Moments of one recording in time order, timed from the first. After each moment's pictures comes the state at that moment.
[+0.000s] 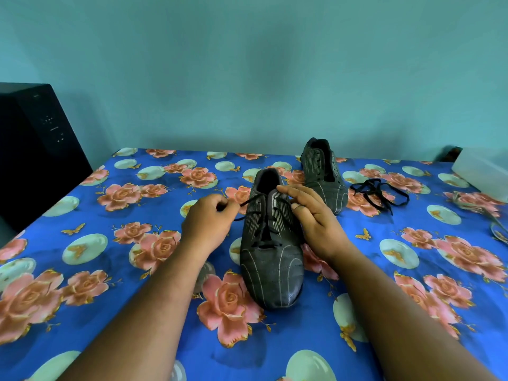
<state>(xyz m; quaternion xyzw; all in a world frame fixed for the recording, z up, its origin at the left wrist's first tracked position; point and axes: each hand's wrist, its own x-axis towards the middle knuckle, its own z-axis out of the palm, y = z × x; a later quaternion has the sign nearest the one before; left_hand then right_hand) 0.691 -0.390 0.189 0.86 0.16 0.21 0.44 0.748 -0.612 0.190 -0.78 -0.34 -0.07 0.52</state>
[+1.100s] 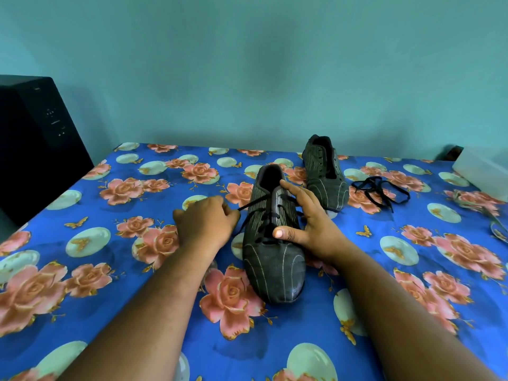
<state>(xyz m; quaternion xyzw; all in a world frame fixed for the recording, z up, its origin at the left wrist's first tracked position) 0.682 -0.393 0.196 0.95 0.21 0.16 0.17 0.753 -0.615 0.179 -0.79 -0.37 0.00 0.49</state>
